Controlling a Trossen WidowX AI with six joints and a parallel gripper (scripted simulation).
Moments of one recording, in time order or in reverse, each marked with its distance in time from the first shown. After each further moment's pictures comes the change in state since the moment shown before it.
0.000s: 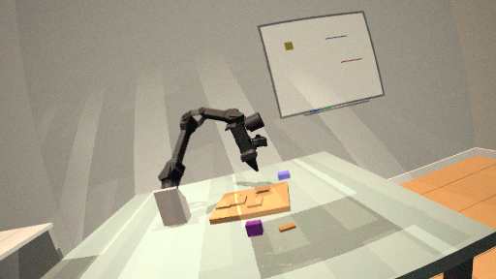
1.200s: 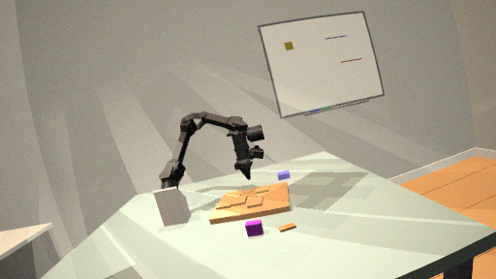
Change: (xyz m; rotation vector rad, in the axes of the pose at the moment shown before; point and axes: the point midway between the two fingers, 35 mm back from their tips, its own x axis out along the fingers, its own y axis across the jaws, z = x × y) arm 0.031 0.051 -0.044 0.102 0.197 0.003
